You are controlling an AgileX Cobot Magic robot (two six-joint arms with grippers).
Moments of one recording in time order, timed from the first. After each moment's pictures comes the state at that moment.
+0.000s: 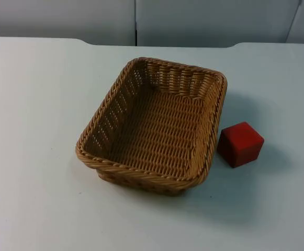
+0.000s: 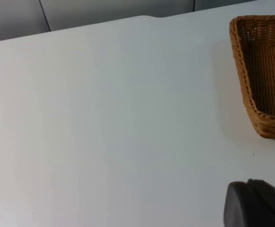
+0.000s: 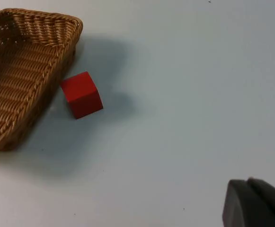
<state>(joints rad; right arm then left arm) 0.00 0.00 -0.56 0.03 1.22 0.02 -0.09 0.00 -0.54 -0.07 1.10 0.13</state>
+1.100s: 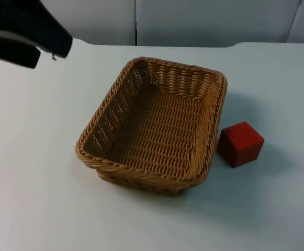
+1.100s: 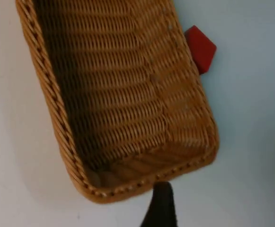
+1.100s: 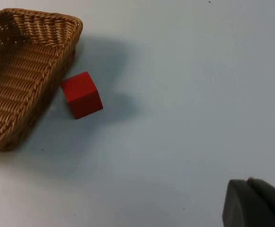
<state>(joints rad) 0.00 0.00 -0.56 0.03 1.22 0.02 -0.09 1.50 -1.01 -0.92 0.97 0.81</state>
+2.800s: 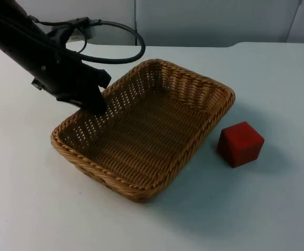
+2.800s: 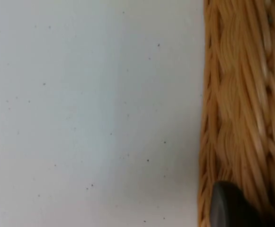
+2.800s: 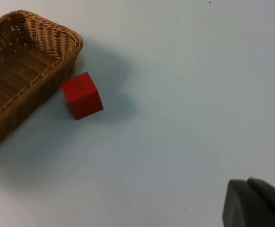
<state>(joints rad) 0.00 0.00 -0.56 0.03 1.21 0.02 -0.19 2.21 -1.44 -0.83 0.75 0.87</state>
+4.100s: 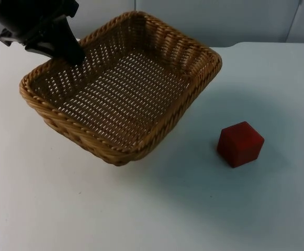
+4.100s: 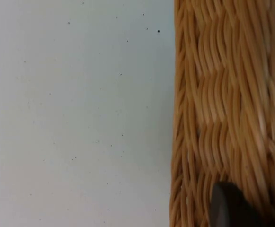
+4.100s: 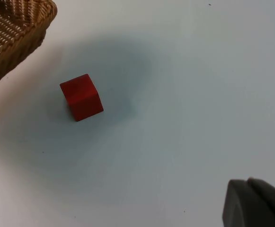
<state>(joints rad) 0.00 0.00 -0.56 0.03 1.21 0.02 -0.08 2.05 -1.52 -0.80 1.00 0.73</state>
